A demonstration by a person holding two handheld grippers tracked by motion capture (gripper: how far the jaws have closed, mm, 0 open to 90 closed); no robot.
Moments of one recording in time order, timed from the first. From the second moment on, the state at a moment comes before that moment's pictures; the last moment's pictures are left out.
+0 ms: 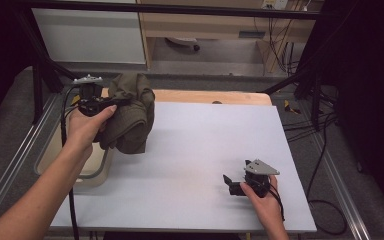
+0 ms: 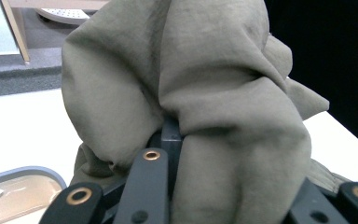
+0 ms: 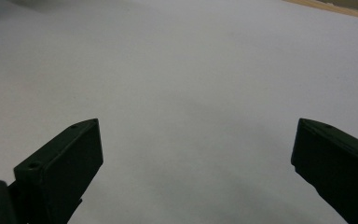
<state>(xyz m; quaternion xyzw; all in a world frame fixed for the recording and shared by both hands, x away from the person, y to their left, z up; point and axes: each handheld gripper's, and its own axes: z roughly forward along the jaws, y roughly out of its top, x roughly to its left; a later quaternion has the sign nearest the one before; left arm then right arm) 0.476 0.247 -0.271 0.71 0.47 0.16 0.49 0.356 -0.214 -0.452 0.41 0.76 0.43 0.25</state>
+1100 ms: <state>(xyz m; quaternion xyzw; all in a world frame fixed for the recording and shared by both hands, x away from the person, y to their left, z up) 0.484 0.199 -0.294 0.74 0.46 0.14 0.48 0.356 -0.214 -0.451 0.41 0.76 0.44 0.25</state>
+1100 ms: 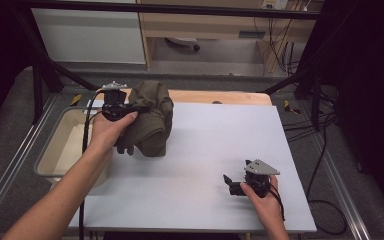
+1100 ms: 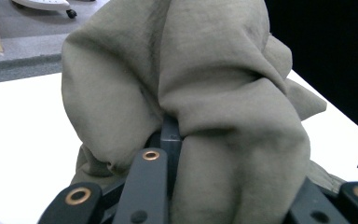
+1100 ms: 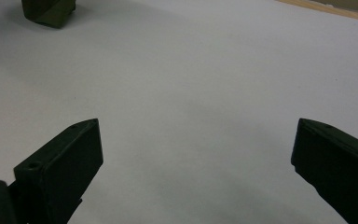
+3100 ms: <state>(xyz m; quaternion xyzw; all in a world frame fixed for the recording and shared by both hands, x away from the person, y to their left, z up) 0.488 0.134 -0.358 0.77 0.44 0.09 0.46 0.357 -0.212 -0.453 0.41 0.77 0.43 0.25</state>
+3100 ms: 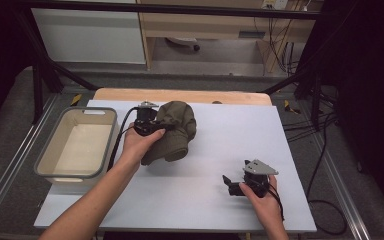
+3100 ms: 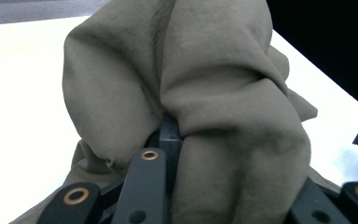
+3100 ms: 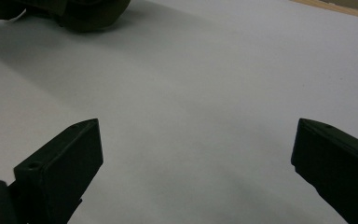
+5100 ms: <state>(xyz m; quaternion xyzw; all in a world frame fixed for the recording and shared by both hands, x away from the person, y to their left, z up) 0.482 0.078 -0.382 0.78 0.41 0.06 0.47 0.356 -0.210 -0.453 0.40 0.77 0.43 0.25</state>
